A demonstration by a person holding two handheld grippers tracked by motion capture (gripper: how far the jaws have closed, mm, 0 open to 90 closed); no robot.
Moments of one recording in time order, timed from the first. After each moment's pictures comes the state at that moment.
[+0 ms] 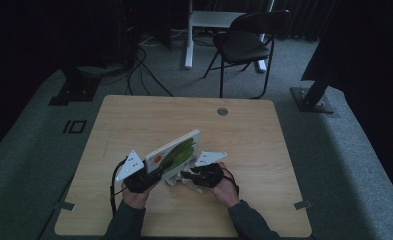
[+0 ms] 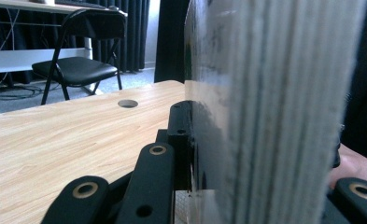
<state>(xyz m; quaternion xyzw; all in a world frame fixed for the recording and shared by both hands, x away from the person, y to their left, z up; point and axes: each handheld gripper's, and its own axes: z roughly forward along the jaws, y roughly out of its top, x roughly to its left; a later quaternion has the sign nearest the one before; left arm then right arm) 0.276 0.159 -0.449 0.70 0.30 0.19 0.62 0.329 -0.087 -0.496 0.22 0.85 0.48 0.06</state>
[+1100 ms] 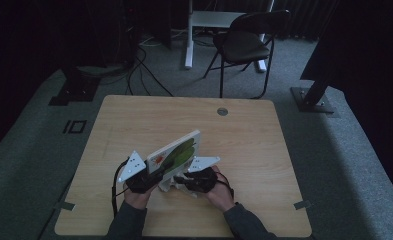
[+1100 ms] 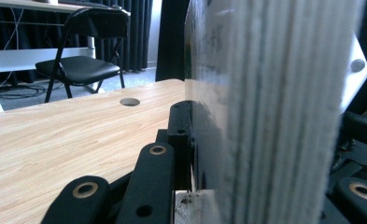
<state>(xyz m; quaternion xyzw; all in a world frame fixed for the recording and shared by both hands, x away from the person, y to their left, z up) 0.276 0.155 -0.454 0.70 0.31 0.20 0.62 0.314 -0.068 -0.494 0.19 0.85 0.48 0.05</state>
